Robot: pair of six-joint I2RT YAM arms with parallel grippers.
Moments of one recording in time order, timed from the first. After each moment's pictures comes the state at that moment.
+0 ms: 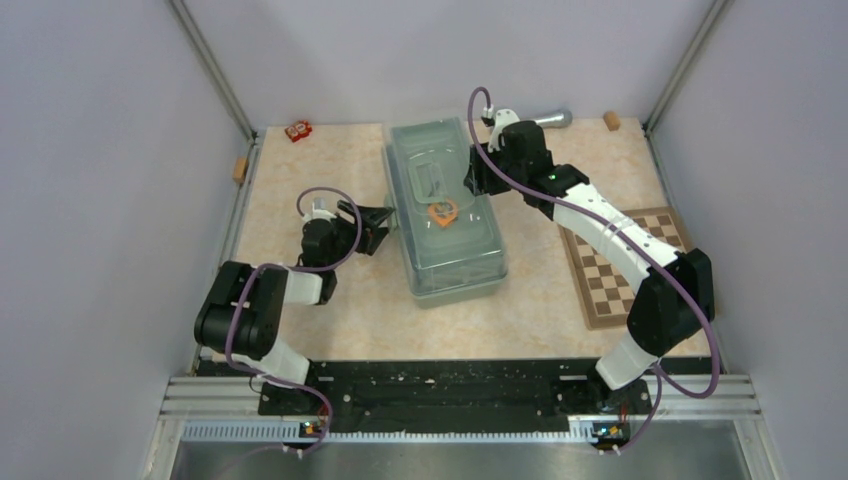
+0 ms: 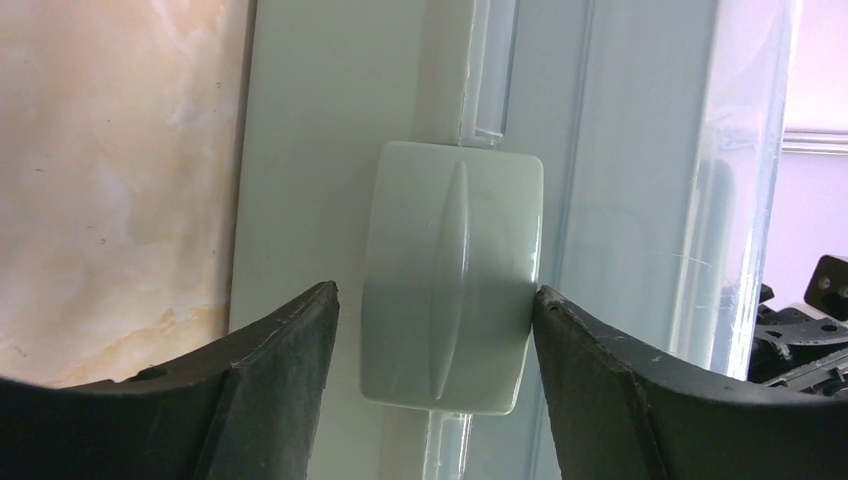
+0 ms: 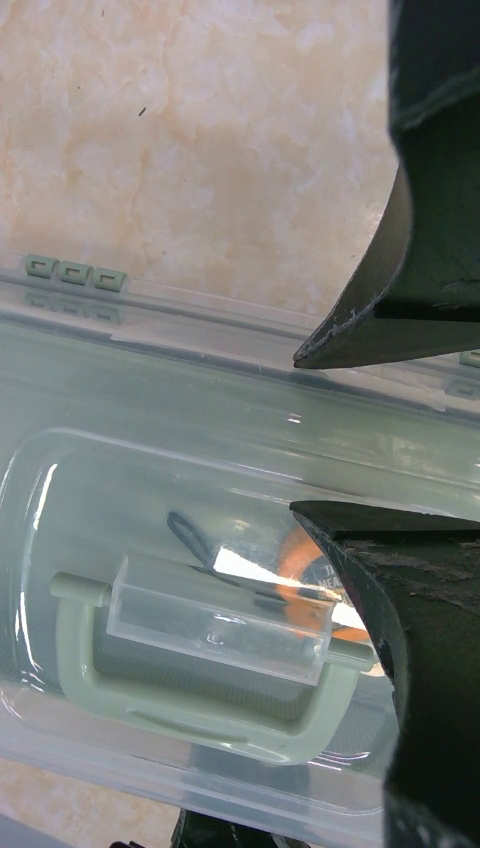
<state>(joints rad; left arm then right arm) -0.19 1.58 0.45 0.92 0.33 -1.38 0.53 1.60 1.42 -0.36 -0.05 0.21</state>
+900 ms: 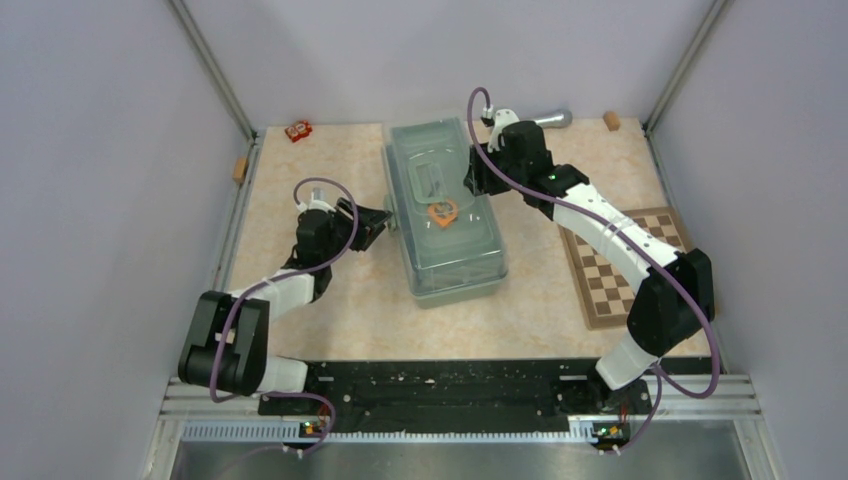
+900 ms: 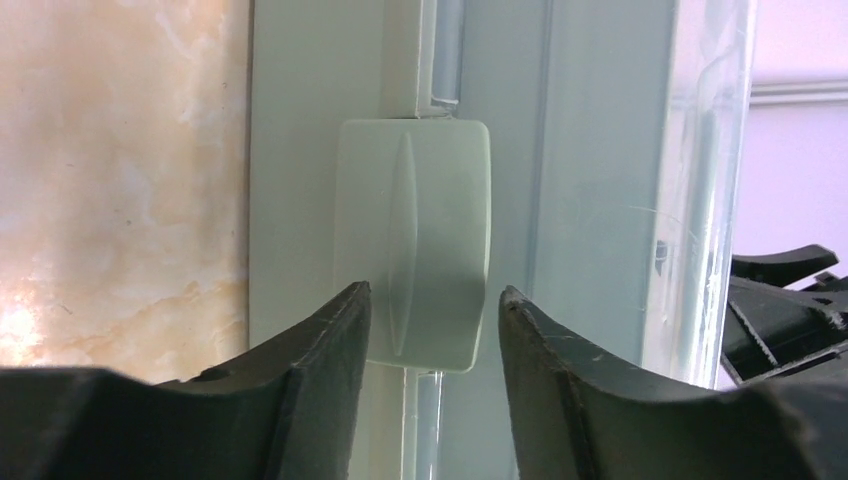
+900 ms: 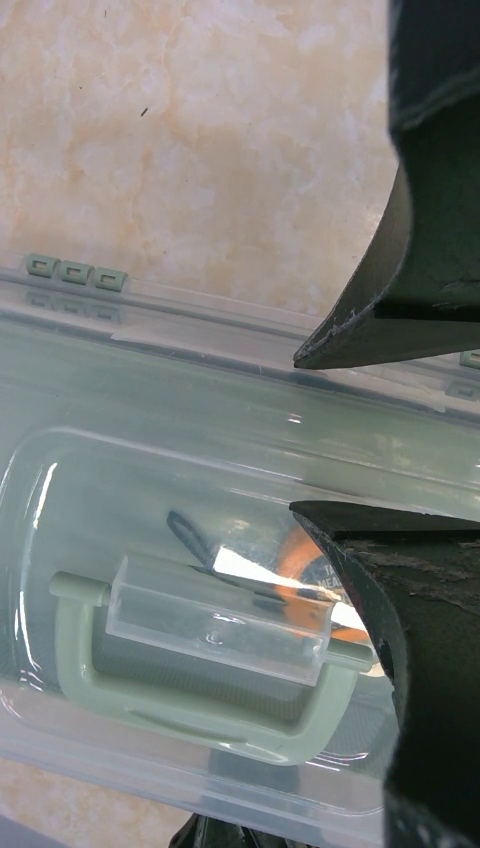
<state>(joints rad) -0.20 1.38 0.51 0.57 0.32 -1.20 0.53 1.60 1.42 -0.36 -0.05 0.20</state>
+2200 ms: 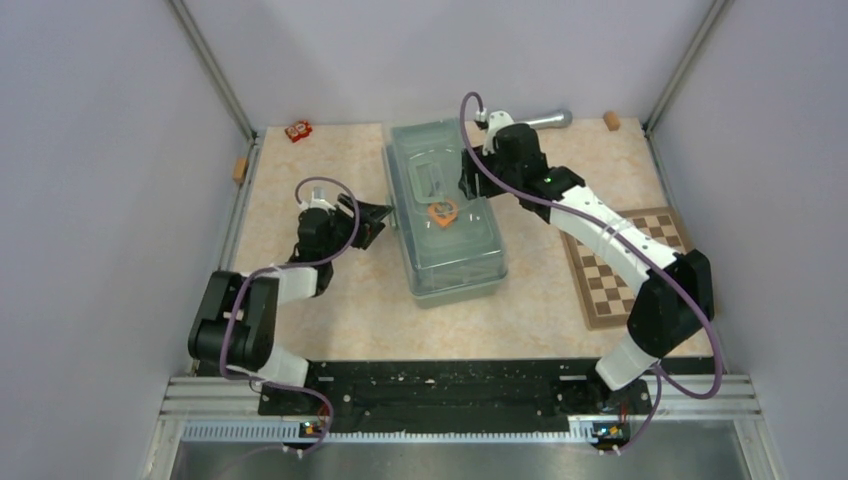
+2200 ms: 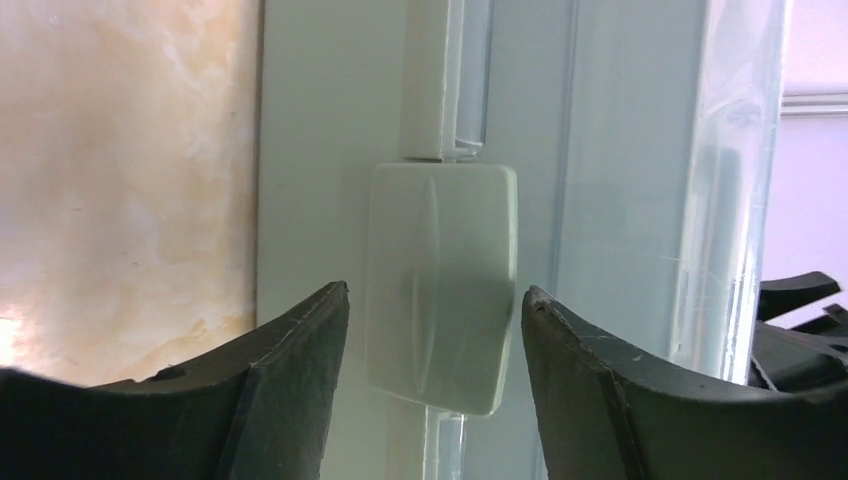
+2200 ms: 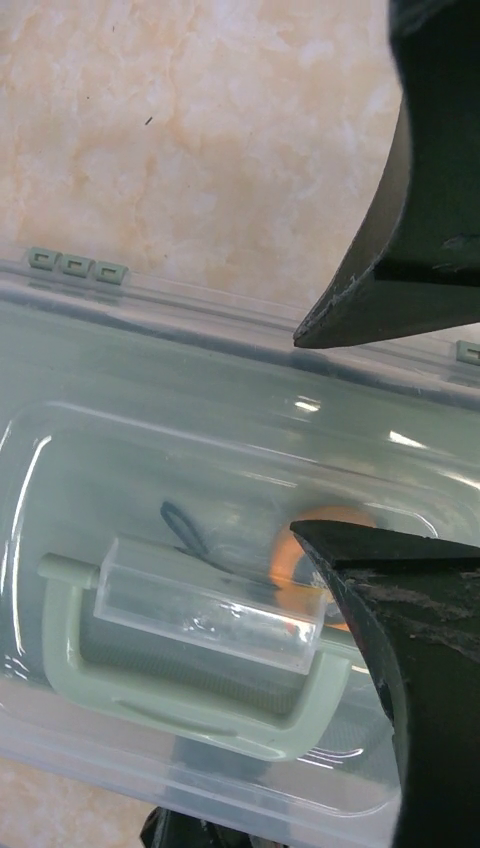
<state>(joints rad) -0.17 1.53 0.51 0.77 0.35 -1.25 0.56 1.60 1.41 -0.35 -0.01 0.18</state>
